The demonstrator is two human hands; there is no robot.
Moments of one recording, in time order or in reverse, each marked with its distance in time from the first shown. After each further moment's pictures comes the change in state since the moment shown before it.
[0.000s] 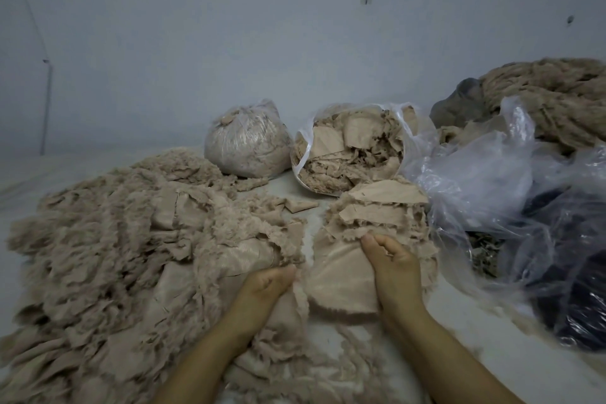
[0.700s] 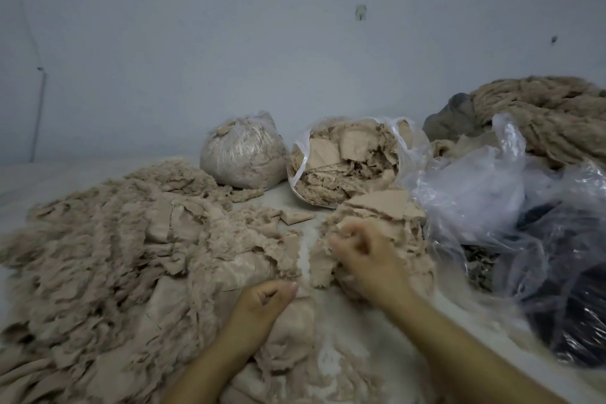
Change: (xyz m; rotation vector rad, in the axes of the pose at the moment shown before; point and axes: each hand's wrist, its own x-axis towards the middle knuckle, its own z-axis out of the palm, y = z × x) left_hand 0.005 -0.006 0.000 0.015 0.017 0.130; right_hand 0.003 -0.048 0.010 -0.411 -0.345 -0.007
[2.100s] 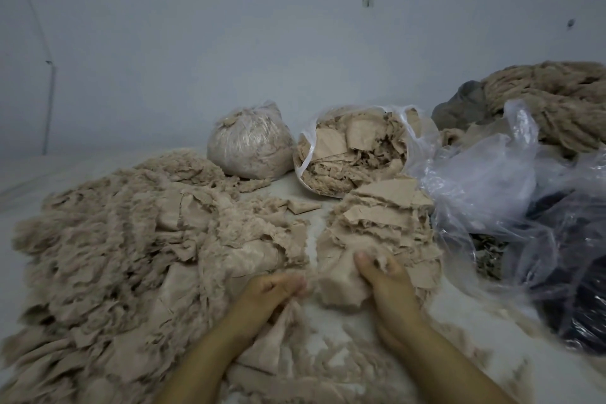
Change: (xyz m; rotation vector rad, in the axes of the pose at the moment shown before) left_hand -0.005 0.005 -0.012 0.037 -0.069 -0.204; right_hand -0.016 0.047 0.022 0.735 0.138 0.235
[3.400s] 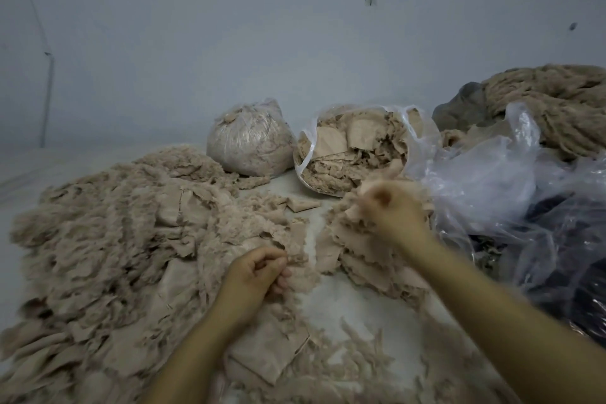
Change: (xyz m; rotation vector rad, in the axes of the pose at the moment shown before) left_hand 0.009 0.010 -0.006 -0.064 0.203 0.174; right_hand 0.042 -0.084 0.020 -0.973 0.031 -0.349
